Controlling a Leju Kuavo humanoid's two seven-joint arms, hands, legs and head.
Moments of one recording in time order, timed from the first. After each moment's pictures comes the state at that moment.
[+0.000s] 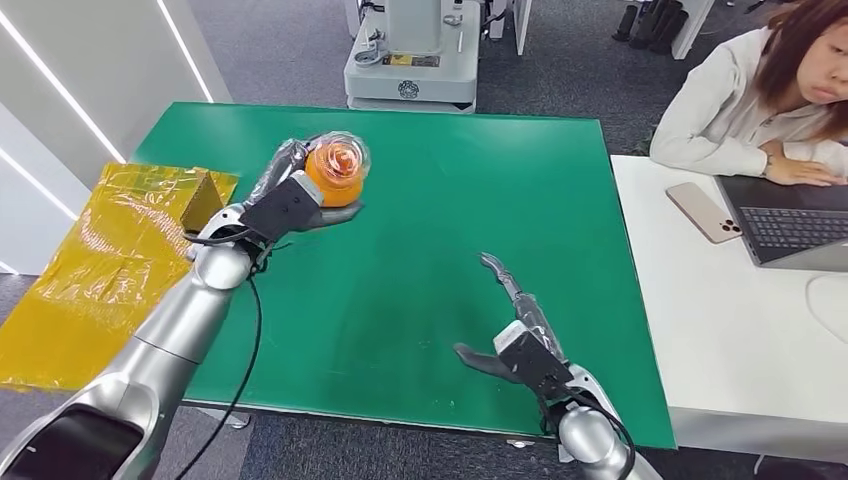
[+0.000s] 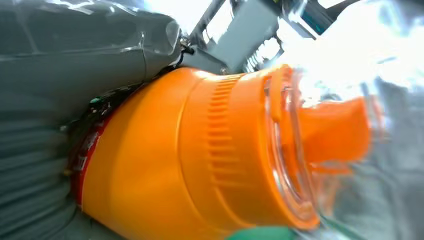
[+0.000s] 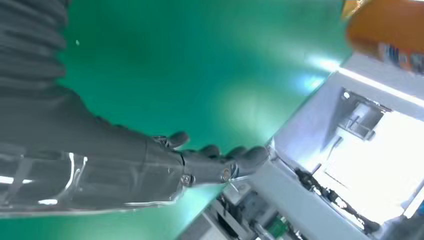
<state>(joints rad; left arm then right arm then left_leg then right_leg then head) -0.72 0.13 -0.48 -1.15 -0.35 0.03 -0.35 -0.27 -0.12 0.60 -1.34 0.24 -0.11 -0.31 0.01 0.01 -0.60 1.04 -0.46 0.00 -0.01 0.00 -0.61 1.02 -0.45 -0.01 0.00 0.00</state>
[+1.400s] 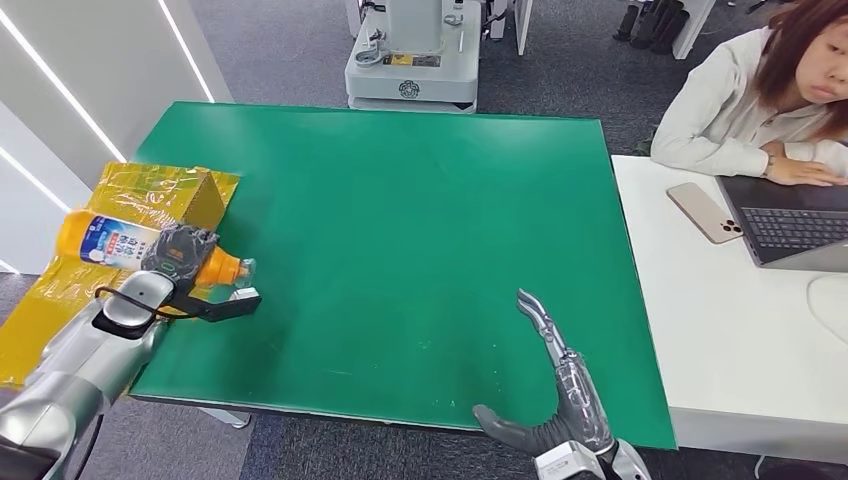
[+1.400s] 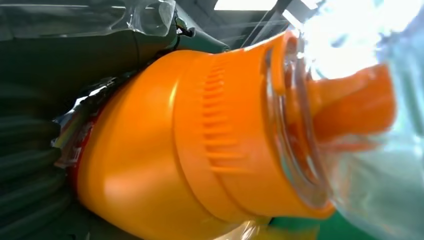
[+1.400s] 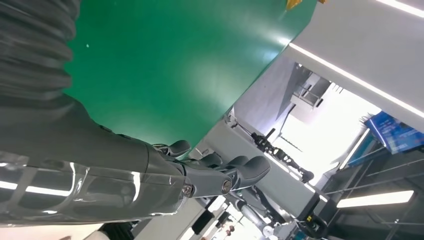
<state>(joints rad) -0.62 0.45 -0.52 -0.75 -1.50 0.30 -0.01 0.08 -0.16 0.50 -1.82 0.44 -0.17 -0.37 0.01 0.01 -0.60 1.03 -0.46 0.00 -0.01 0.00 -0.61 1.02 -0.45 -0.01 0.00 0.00</state>
